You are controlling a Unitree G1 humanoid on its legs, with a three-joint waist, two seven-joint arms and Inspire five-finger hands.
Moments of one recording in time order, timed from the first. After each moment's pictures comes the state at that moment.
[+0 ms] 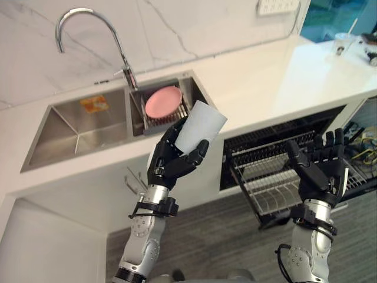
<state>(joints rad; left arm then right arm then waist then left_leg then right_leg) 0.05 0.10 -0.26 -0.10 -0.41 -0.30 -0.04 0.17 -0.07 -0.19 -0.01 0.64 -0.45 0.00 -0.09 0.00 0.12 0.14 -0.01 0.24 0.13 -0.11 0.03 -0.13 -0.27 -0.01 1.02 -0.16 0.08</state>
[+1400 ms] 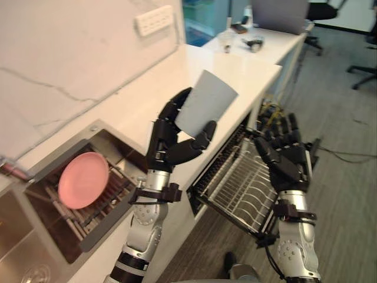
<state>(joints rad) -0.07 0.09 -0.23 -0.11 -0.27 -0.40 0.12 0.09 -0.07 -0.06 -0.10 0.81 -0.19 0.34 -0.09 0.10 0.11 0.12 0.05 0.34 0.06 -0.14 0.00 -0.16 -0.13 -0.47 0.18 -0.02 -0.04</state>
